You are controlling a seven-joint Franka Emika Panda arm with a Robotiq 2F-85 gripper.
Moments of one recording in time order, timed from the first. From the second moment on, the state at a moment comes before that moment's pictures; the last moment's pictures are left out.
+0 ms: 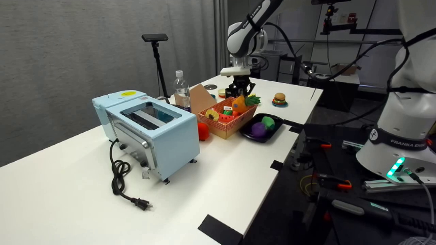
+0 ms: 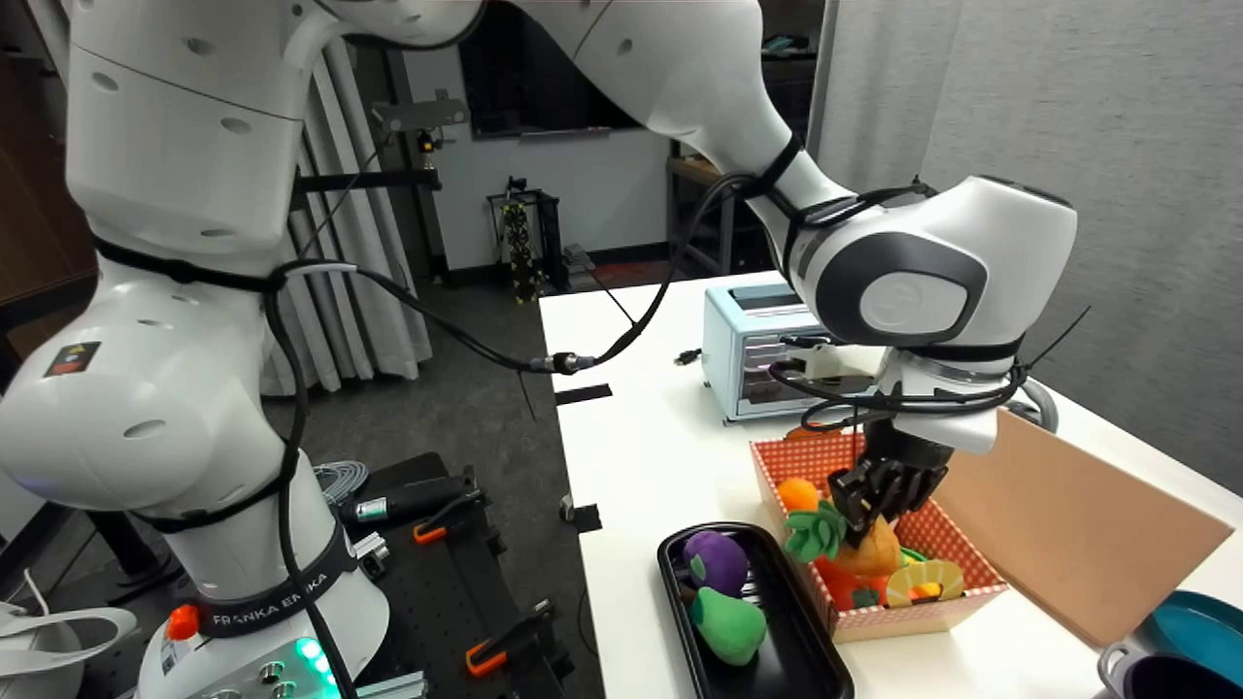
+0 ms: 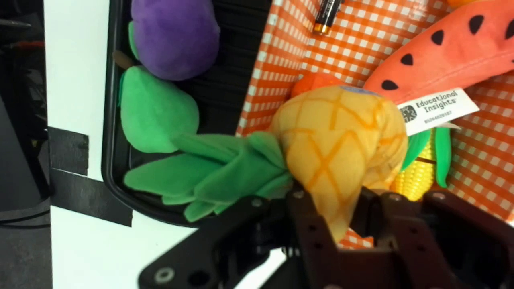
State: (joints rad) arm -0.18 0.43 -0.32 -1.98 0.16 2.25 1.17
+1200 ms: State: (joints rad) arm -0.12 -0.09 -0.13 -2.60 -0.13 2.41 1.19
